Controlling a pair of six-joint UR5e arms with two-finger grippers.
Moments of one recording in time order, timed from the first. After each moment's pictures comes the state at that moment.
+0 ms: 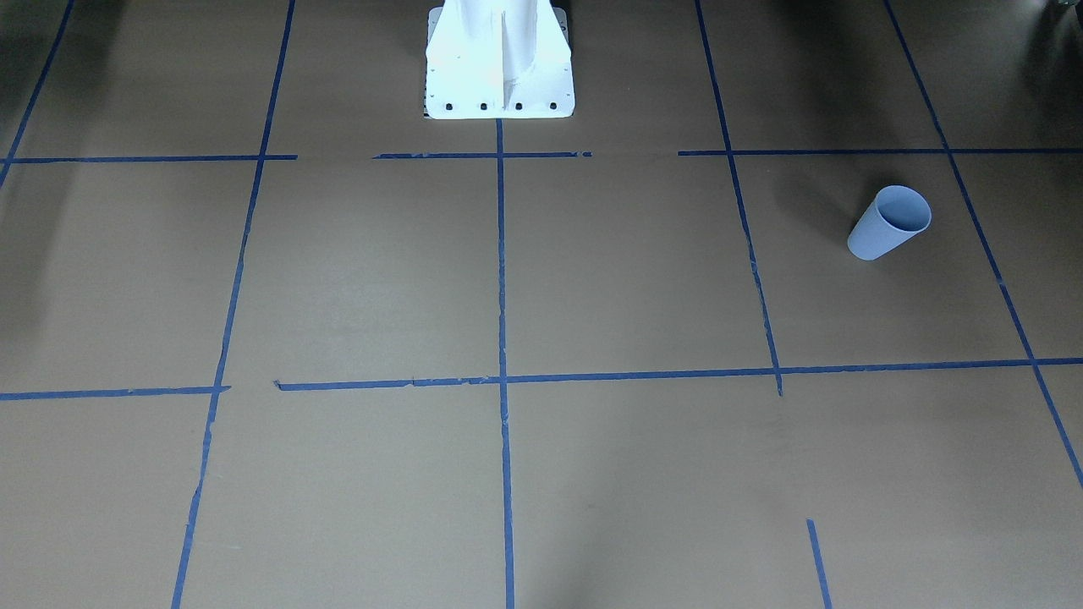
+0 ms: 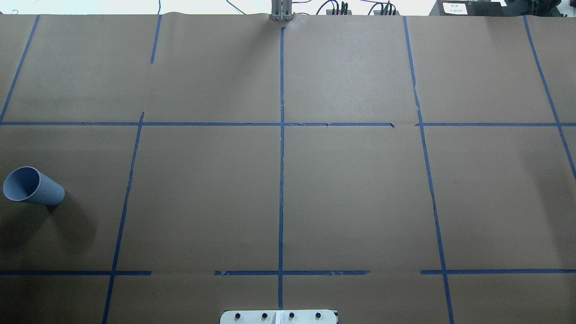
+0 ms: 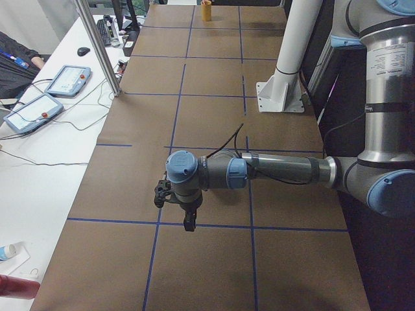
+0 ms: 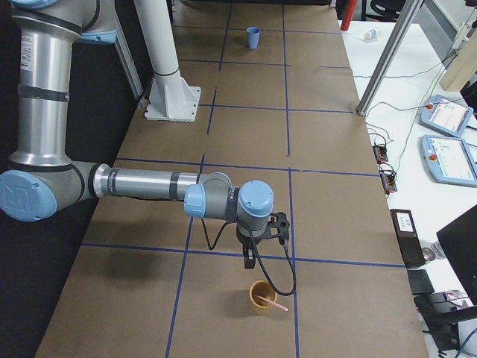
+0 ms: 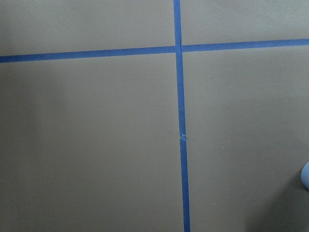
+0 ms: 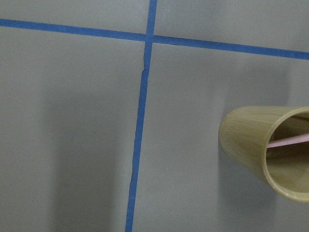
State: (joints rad) left arm -1.56 -1.47 -1.72 -1.47 -2.35 0.08; right arm 1.57 -1.71 1.70 -1.60 2.32 -0.12
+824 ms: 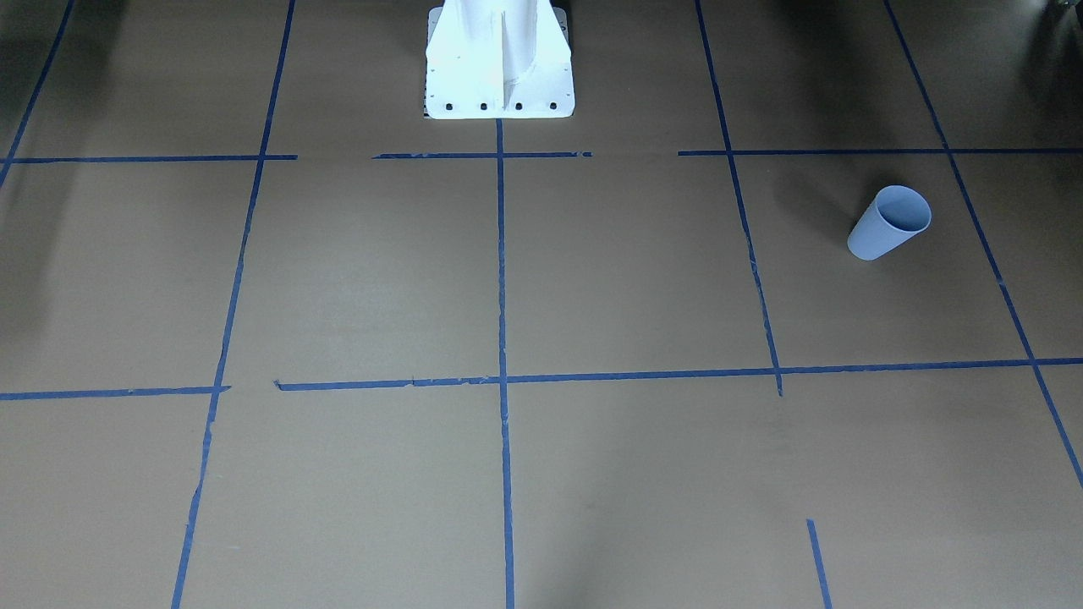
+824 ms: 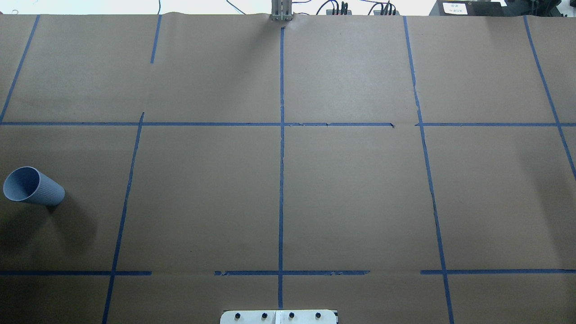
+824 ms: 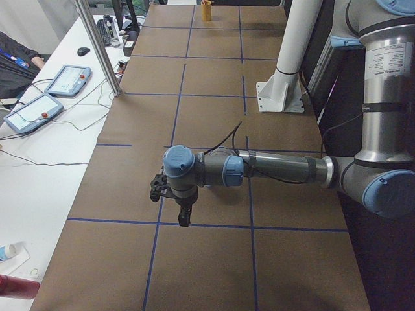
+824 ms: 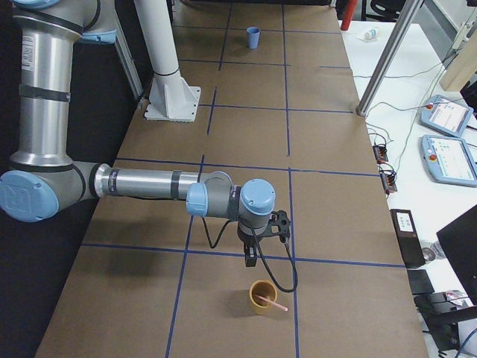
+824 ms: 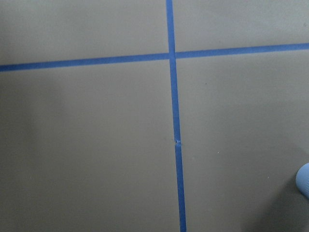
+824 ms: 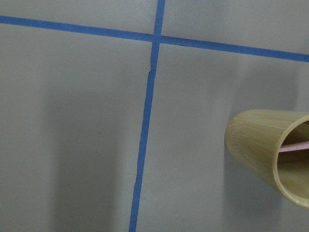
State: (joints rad) left arm -1.56 -1.51 -1.72 -1.53 -2.36 0.07; right arm 1.55 -1.71 1.70 -1.60 2.32 -0.12
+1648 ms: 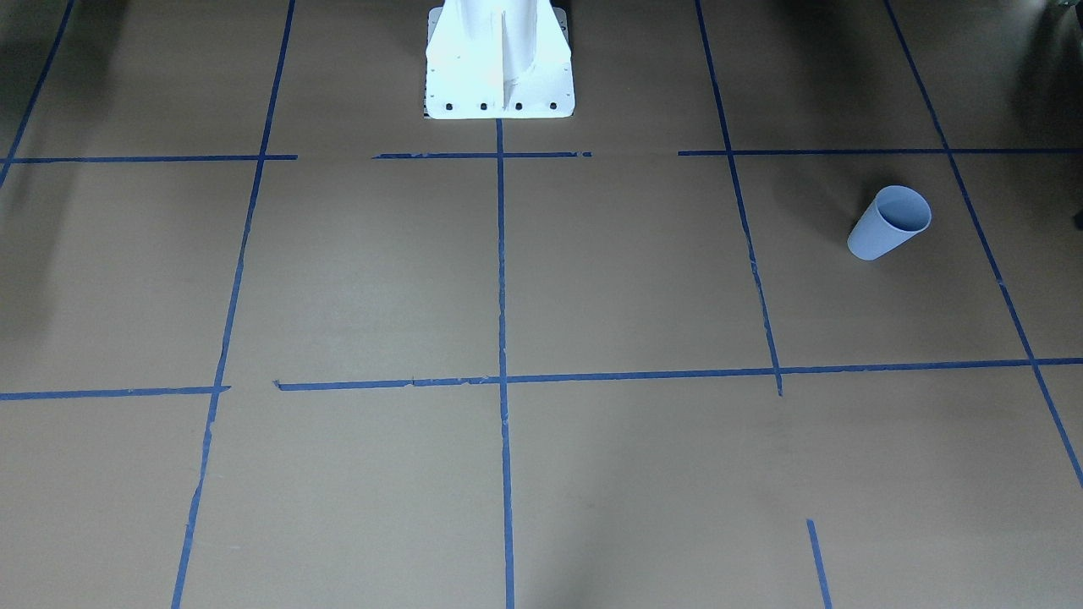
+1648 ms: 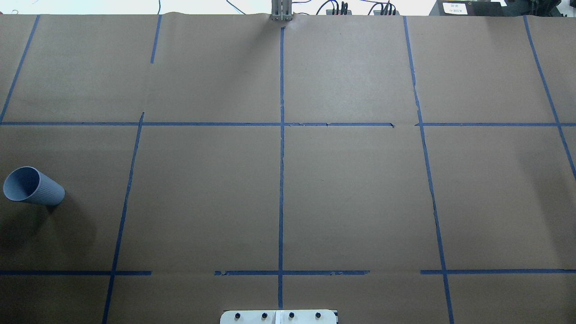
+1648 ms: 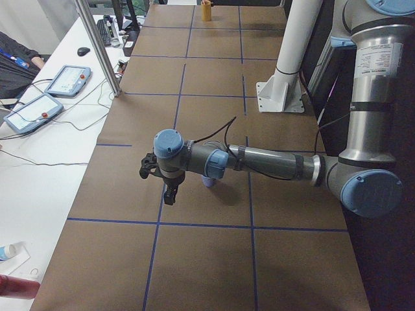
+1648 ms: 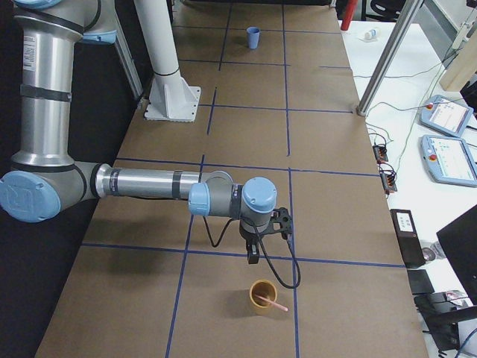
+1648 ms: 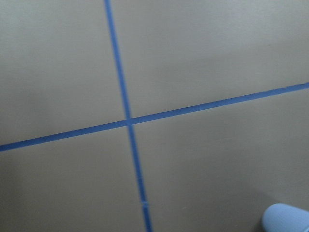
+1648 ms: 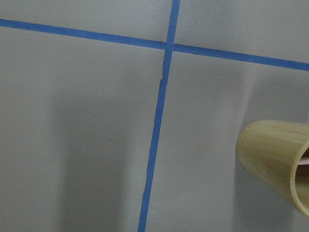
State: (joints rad) left arm -1.42 -1.55 -1.70 -1.74 -2.41 -0.14; right arm 1.53 -1.71 1.69 -1.56 2.34 -0.11
